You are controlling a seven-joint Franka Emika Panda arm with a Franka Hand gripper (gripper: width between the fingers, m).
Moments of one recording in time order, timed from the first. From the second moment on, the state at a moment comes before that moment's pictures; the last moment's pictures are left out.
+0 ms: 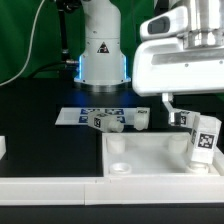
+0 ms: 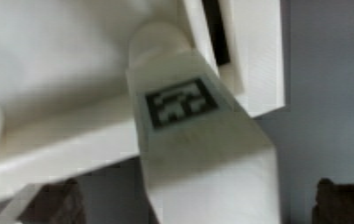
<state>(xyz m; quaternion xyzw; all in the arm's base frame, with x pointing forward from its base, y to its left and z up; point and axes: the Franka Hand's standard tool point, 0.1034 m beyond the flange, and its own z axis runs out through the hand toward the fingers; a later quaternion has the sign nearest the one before) 0.633 0.106 0.091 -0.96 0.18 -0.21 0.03</state>
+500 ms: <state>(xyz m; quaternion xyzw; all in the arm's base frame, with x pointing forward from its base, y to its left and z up) 0.625 0.125 0.085 -0.95 0.24 -0.19 0.05</state>
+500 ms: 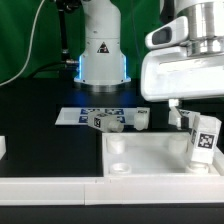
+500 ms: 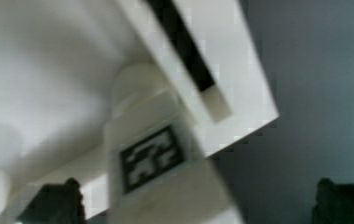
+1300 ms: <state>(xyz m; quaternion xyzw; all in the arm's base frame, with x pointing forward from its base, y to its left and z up) 0.626 0.088 0.089 -0.98 0.20 -0.05 0.04</state>
